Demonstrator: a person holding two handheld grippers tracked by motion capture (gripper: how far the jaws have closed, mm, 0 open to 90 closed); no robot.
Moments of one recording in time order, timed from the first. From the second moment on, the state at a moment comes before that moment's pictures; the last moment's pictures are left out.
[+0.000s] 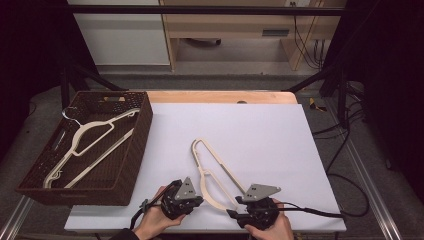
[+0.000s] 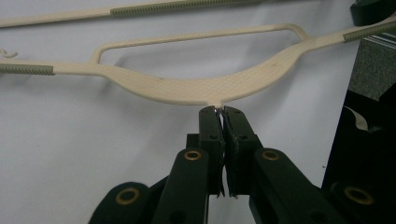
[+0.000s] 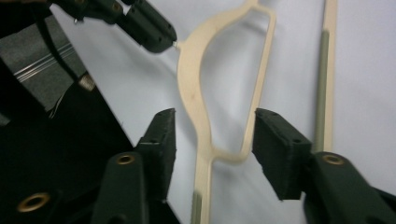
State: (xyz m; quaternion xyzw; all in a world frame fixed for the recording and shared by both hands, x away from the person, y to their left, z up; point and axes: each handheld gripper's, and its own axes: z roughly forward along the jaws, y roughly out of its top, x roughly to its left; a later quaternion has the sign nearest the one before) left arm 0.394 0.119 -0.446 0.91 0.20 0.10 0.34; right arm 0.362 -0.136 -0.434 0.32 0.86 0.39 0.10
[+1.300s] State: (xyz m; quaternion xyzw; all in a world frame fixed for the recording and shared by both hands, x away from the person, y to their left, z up) left arm 0.402 0.165 -0.397 0.81 0.24 0.13 0.52; right arm 0.380 -0.095 -0.440 0.26 0.90 0.33 0.13
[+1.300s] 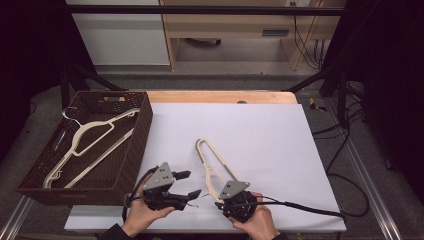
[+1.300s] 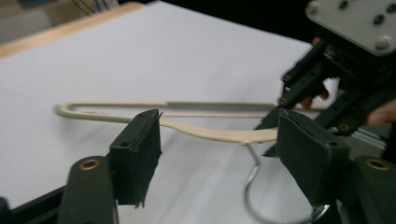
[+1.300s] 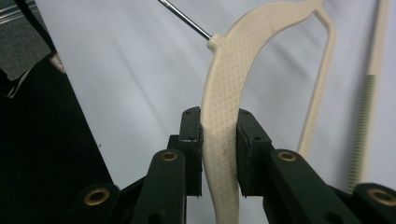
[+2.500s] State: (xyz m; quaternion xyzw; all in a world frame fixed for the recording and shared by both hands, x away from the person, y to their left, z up) left arm 0.409 0.195 -0.379 0.82 0.25 0.16 0.50; right arm 0.404 -0.140 -0.383 0.26 0.86 0.41 0.12
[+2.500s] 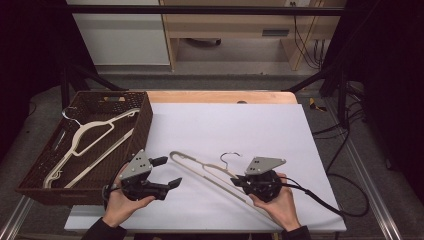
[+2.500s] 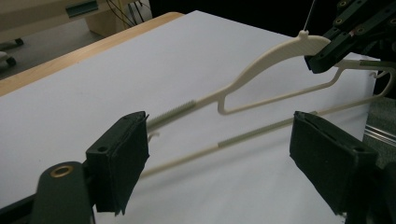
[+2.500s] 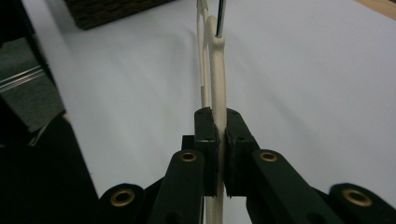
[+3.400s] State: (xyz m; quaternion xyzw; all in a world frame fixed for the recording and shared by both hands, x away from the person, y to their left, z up) left arm 0.402 0.159 -0.398 0.88 0.15 0.14 0.42; right arm 0.396 -0.095 -0.391 0.19 0.88 0.44 0.04
